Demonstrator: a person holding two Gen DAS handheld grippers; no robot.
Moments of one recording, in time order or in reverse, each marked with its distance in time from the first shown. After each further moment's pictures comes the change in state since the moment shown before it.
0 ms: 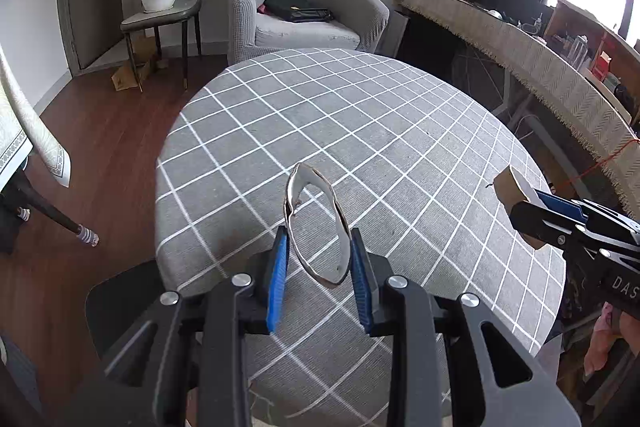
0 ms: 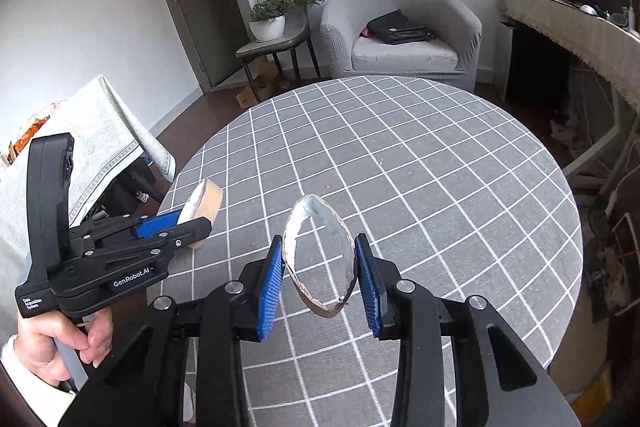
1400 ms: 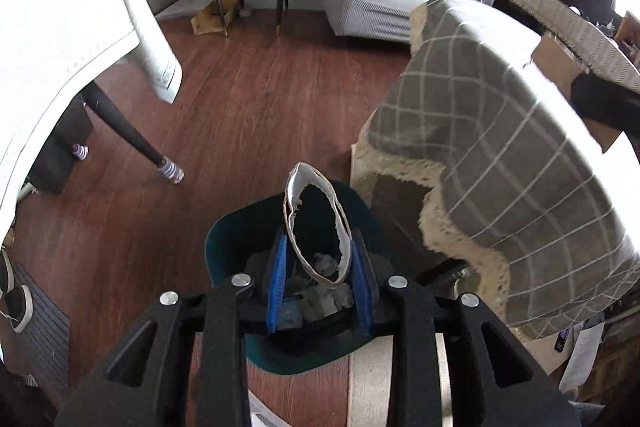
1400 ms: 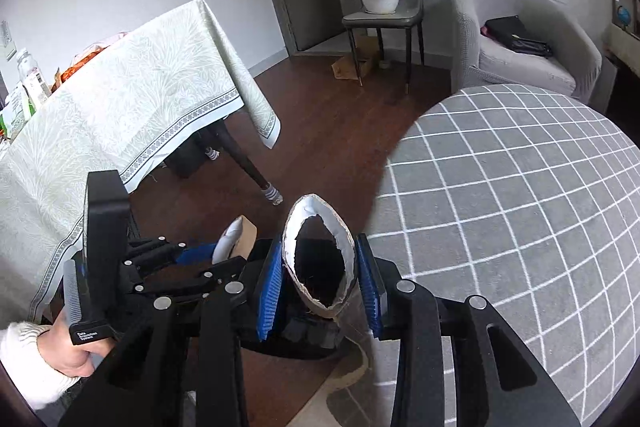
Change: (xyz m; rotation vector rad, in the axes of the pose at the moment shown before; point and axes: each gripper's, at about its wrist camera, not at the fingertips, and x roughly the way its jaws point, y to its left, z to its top) left arm -0.009 0.223 -0.091 -0.106 0.135 0.188; right arm 0.108 0.218 0.010 -0.214 0.090 0.221
